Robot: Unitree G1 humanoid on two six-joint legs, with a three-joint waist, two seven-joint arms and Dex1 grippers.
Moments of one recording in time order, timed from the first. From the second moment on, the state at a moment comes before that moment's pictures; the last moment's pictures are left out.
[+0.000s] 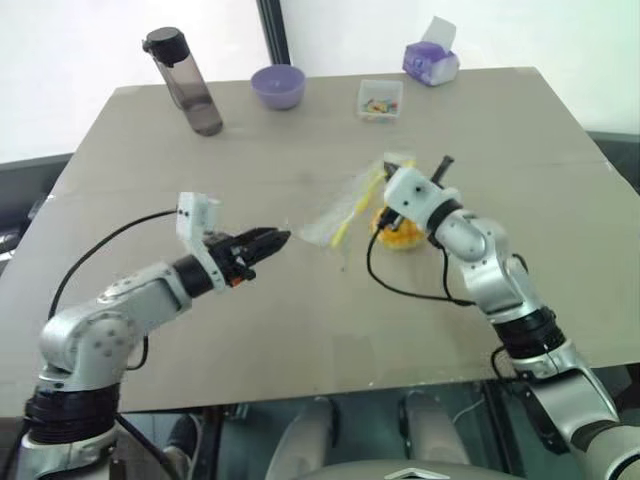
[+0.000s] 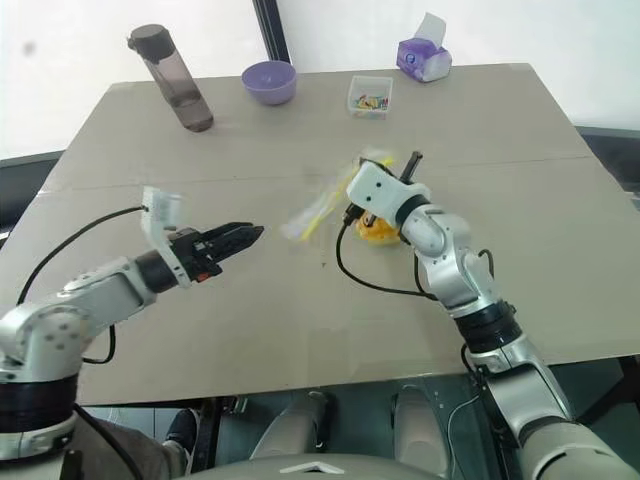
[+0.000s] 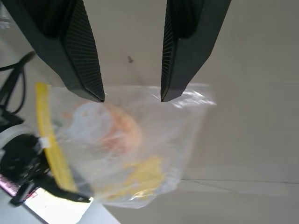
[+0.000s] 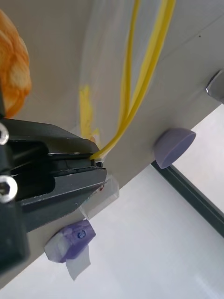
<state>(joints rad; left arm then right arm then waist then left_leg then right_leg) -0.19 0.72 0.22 -0.32 -1.02 0.81 -0.37 -0.66 -0.30 0.30 0.01 -0.60 0.12 0.36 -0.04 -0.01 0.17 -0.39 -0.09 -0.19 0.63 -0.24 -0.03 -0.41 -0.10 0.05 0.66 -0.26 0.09</state>
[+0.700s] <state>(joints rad) -0.31 0.64 -0.14 -0.49 -0.17 0.53 -0.28 -0.75 -0.10 0.42 0.15 -0.70 0.41 0.29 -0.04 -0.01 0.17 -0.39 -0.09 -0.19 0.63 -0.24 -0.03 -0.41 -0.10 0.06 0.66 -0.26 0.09</state>
